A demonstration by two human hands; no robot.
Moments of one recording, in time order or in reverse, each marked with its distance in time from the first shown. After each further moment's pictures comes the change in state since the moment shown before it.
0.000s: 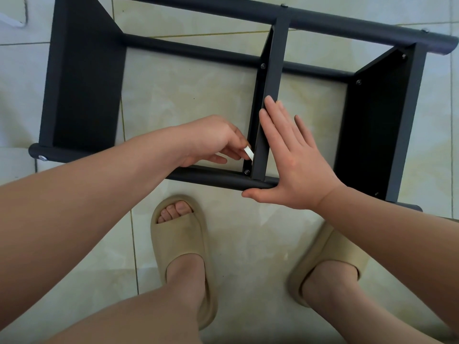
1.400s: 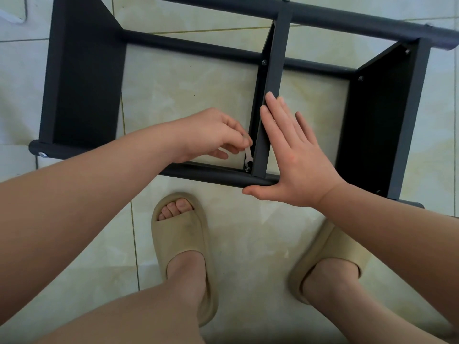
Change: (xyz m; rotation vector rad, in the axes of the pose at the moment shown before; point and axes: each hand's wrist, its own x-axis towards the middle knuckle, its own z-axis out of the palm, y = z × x) left_hand -0.005 -0.005 -0.005 0.044 0.001 0.123; right_hand -0.001 0.000 0.001 -0.009 0.008 -0.003
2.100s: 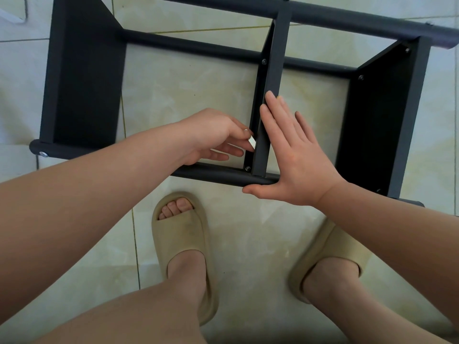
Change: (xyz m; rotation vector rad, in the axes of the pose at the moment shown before) left_hand 0.006 0.002 0.007 -0.197 0.066 -0.176; right_hand 0.001 0.001 0.001 0.023 0.018 -0.008
